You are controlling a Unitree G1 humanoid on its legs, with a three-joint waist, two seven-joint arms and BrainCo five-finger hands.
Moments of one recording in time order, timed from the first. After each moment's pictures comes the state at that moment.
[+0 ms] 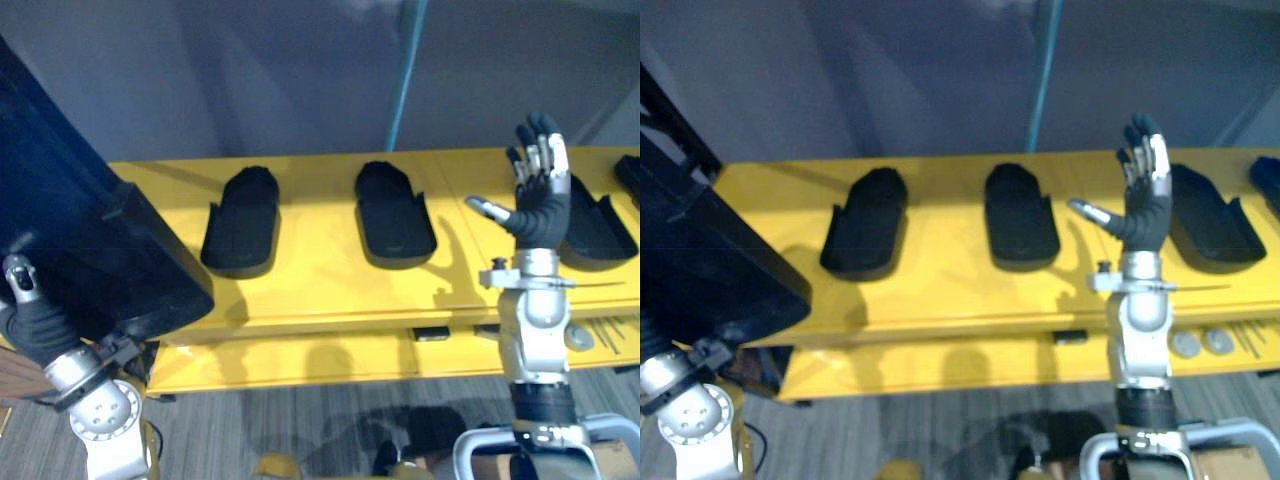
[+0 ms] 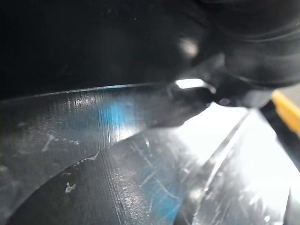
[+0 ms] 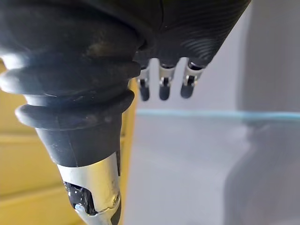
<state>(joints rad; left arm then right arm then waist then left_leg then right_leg) 0.15 0.11 0.46 -0.38 0.06 -0.40 0.47 -0.31 -0.34 -0.15 0.01 0.27 -0.45 0.07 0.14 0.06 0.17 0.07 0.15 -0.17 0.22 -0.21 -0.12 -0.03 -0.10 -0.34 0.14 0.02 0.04</state>
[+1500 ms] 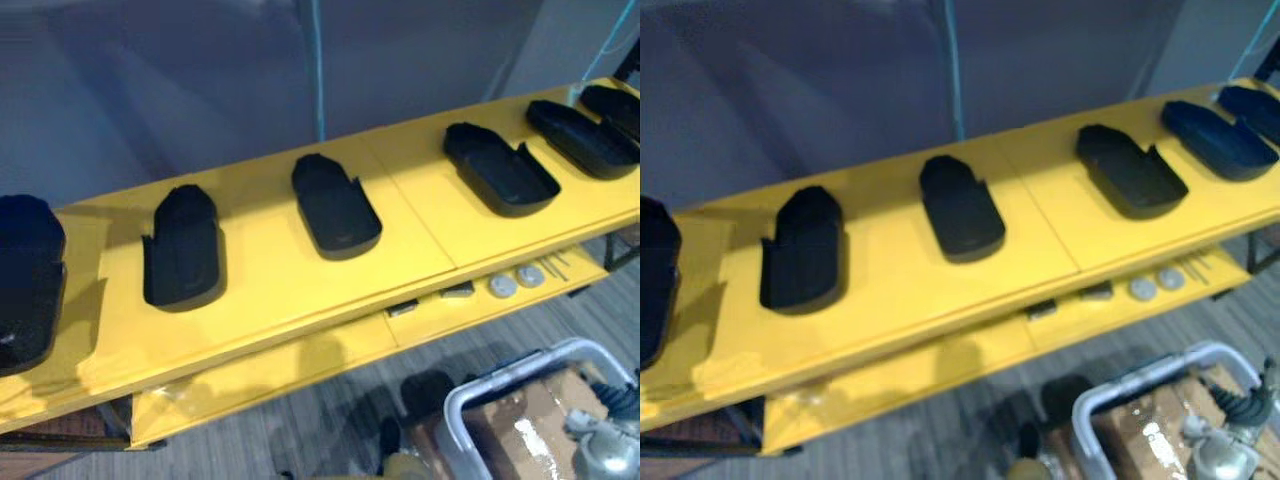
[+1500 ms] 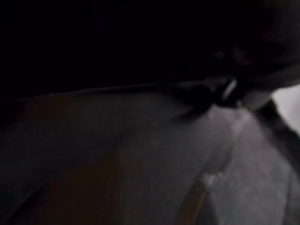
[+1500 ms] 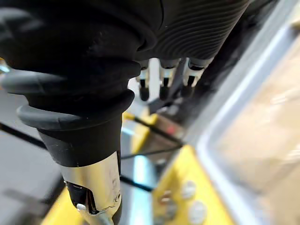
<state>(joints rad) -0.29 1.16 0.42 0.89 0.37 0.18 -0.28 0.19 -0.32 -0.52 0.62 0.11 -0.30 -0.35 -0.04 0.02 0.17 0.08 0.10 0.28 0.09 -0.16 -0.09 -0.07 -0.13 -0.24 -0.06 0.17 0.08</state>
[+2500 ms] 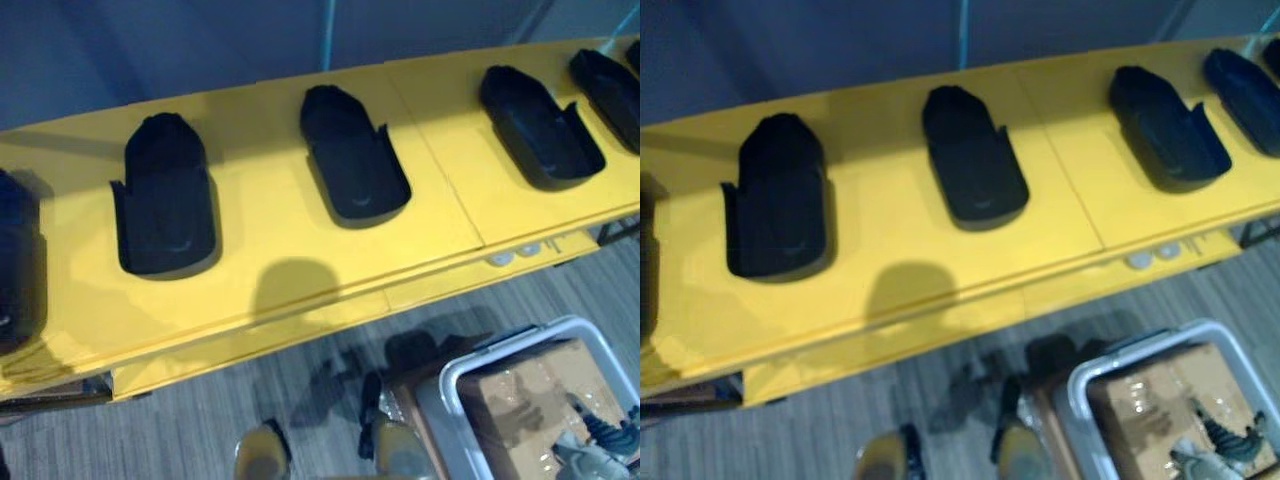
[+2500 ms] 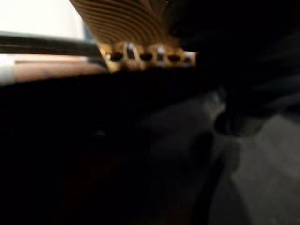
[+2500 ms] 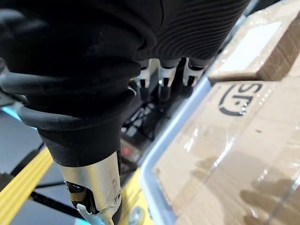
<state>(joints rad) -0.34 1.09 0.35 0.92 0.27 0.27 -0.08 0.11 -0.34 -0.61 0.79 0.20 -0.30 -0.32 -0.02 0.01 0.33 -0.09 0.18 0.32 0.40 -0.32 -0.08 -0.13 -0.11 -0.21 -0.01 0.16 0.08</state>
